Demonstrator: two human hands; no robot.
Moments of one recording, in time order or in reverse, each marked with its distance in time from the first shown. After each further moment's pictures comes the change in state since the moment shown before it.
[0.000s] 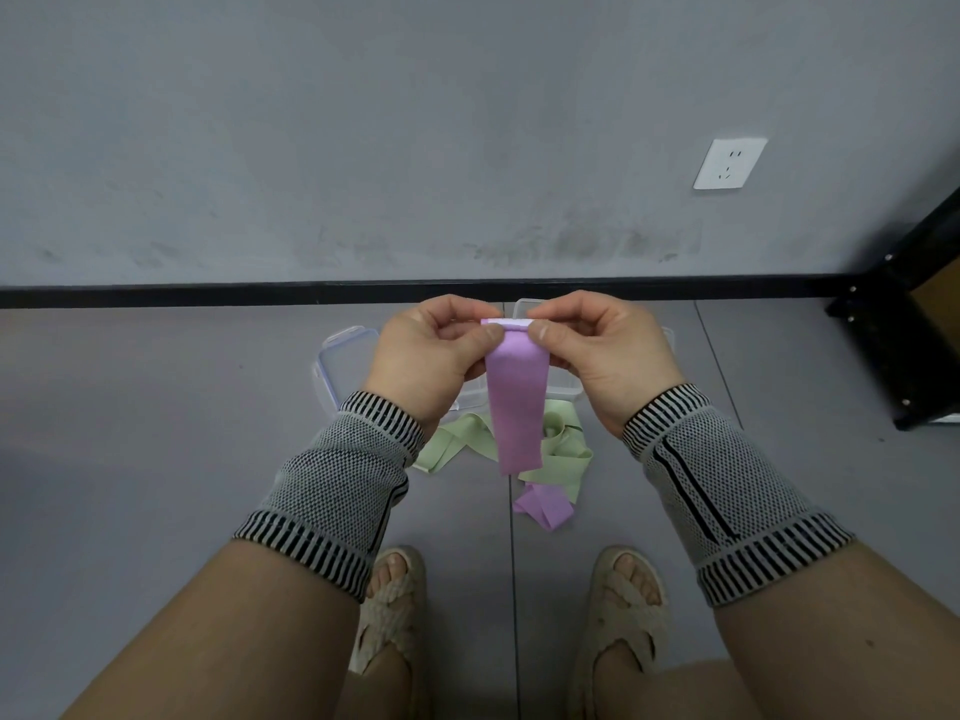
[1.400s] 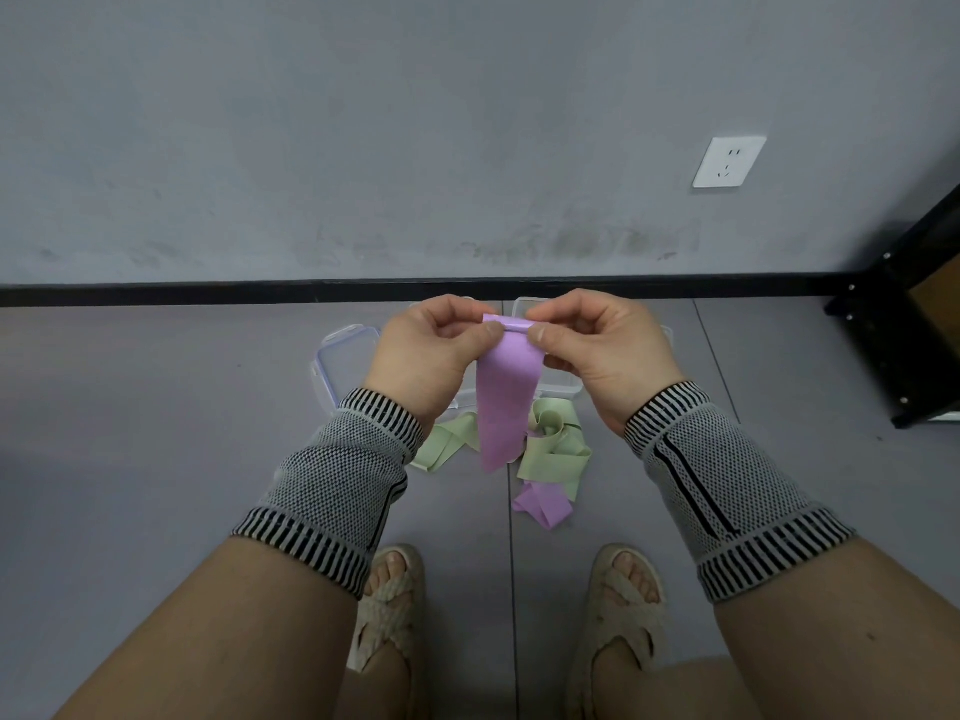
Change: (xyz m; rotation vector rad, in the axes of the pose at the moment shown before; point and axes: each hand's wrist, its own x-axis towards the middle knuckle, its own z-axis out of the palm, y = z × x) left_hand 0.001 -0.002 -0.001 0.109 0.020 0.022; right_hand -0.001 -0.001 -0.002 -0.015 -0.024 -0.010
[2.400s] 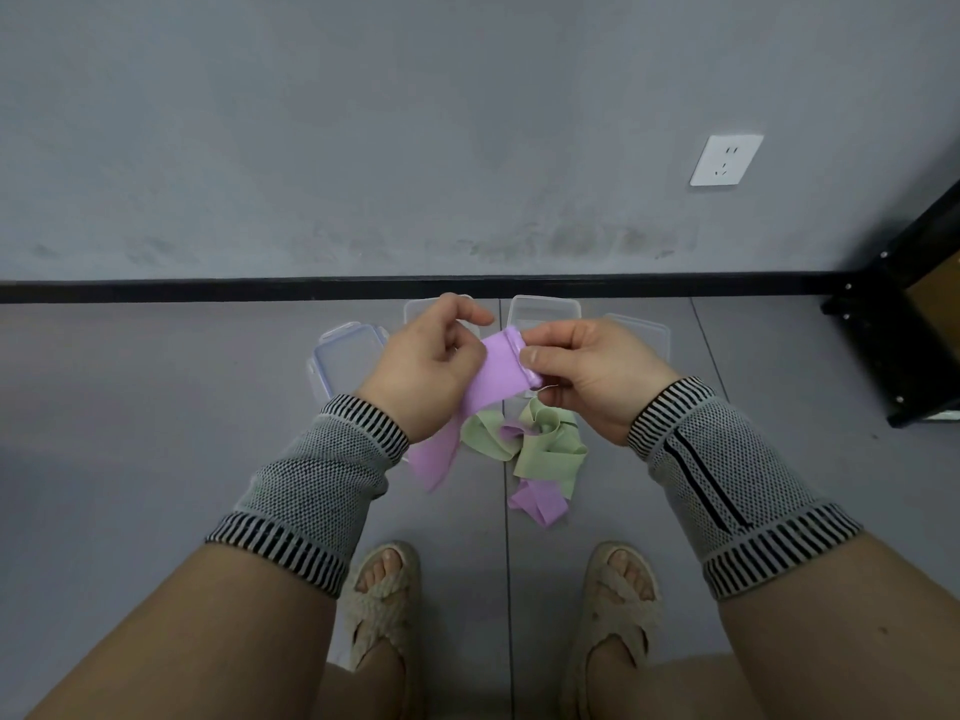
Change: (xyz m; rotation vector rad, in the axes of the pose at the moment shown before) left_hand 0.000 -0.013 -0.009 0.508 -0.122 0.244; right_hand 0.000 0.006 -0.002 0.035 -0.185 0.325
